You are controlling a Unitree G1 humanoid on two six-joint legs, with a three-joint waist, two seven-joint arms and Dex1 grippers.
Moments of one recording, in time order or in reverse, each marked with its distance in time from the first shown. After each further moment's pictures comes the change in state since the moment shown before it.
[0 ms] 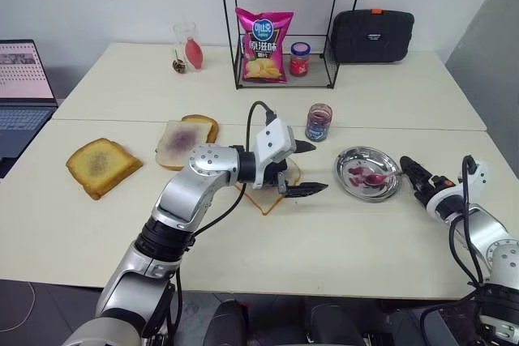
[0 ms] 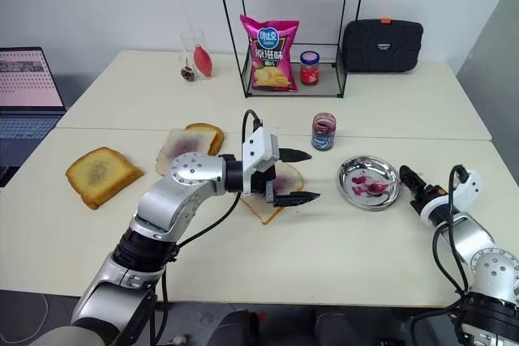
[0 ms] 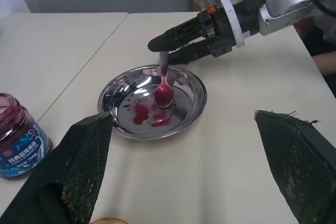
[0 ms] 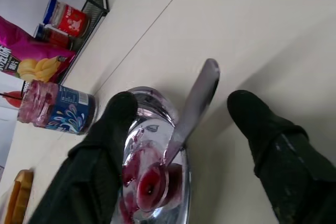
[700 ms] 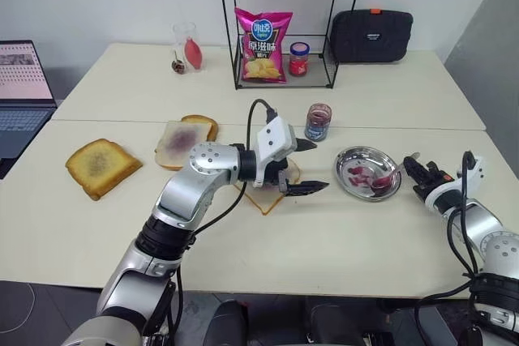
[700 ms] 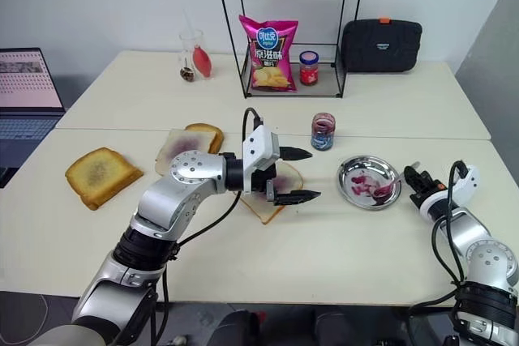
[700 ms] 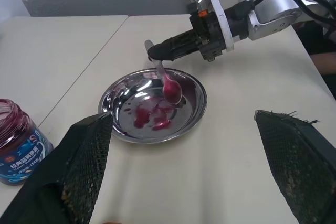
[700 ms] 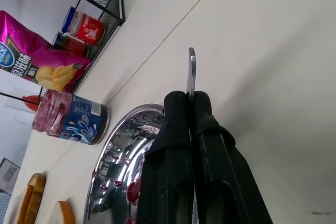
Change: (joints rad) left arm -0.010 0.000 0.001 0.002 0.000 -0.001 0.002; right arm -0.071 0.003 -0.020 0.107 -0.084 -0.007 0.154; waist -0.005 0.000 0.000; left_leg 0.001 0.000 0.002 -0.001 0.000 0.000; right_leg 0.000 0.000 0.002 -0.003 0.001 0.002
